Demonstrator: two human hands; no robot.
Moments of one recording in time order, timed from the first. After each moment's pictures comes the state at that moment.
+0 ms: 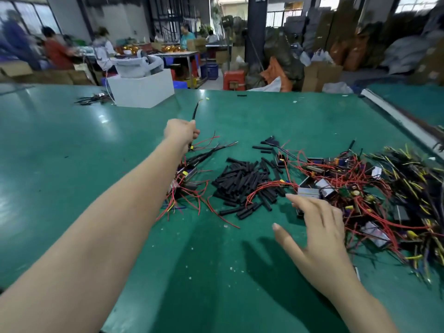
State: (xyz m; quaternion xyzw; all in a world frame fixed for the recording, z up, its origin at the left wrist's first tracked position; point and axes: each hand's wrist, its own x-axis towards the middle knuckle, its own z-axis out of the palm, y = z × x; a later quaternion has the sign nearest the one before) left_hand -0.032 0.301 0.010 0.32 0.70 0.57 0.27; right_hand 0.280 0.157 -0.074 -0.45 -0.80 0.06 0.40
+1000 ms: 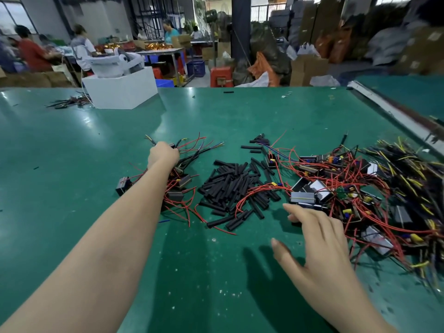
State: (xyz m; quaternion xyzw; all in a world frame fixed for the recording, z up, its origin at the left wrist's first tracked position) left_hand -0.050 0.330 -0.047 0.35 0.89 0.28 0.12; right_hand 0.281 0.155 -0.076 -0.46 -0.80 0.05 0.38
